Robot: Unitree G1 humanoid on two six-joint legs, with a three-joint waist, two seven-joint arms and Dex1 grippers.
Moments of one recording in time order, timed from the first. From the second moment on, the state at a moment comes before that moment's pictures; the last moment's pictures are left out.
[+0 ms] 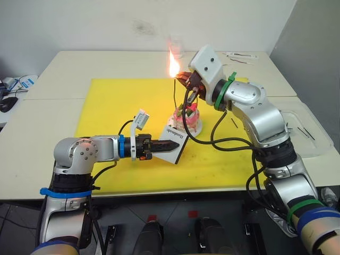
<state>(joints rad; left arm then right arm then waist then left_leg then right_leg) -0.59 0.54 0.10 -0.05 -0.90 1.34 -0.82 -0.99 -0.32 0.25 -0.01 0.07 0.55 0.57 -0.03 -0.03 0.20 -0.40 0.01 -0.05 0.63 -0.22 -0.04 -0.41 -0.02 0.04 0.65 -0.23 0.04</state>
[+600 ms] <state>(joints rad) -0.58 0.54 0.10 -0.05 -0.90 1.32 -0.83 -0.97 -0.32 0.26 -0.01 0.06 0.57 0.57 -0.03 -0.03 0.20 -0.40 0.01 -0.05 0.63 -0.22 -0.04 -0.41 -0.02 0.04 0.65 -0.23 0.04</state>
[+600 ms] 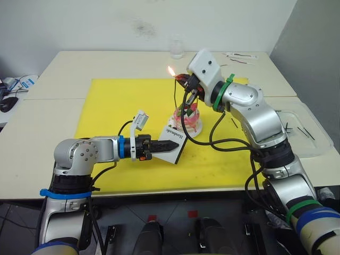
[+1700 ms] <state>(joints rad) -0.59 0.55 0.08 -0.05 -0.90 1.32 -0.86 -0.97 -0.32 0.26 -0.02 0.05 0.58 0.58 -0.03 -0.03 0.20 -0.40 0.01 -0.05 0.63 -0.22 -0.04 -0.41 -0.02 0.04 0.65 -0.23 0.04</state>
